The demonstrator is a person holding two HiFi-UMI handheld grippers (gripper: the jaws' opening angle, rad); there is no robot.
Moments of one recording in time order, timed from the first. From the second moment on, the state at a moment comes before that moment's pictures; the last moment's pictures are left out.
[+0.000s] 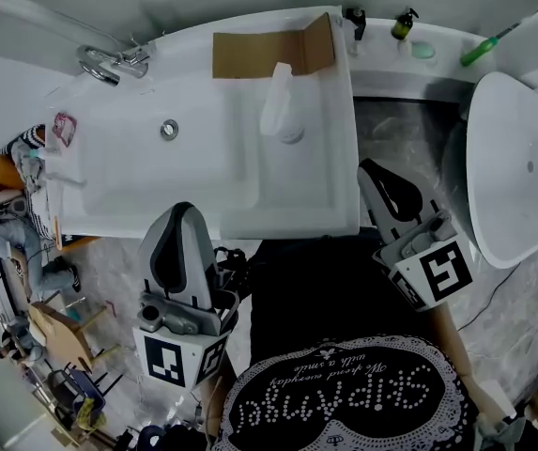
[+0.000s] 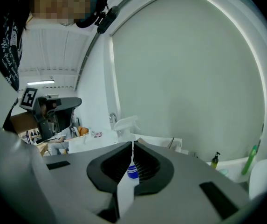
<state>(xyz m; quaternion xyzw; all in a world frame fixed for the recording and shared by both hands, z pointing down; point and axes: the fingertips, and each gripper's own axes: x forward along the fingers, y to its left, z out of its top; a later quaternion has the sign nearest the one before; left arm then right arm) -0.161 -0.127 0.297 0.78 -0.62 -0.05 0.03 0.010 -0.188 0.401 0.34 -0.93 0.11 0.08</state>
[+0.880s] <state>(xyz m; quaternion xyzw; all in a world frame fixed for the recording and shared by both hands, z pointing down) -0.168 -0.127 0.295 0.78 -0.62 -0.06 0.02 0.015 -0.190 0.402 0.35 -0.93 0.11 0.07</state>
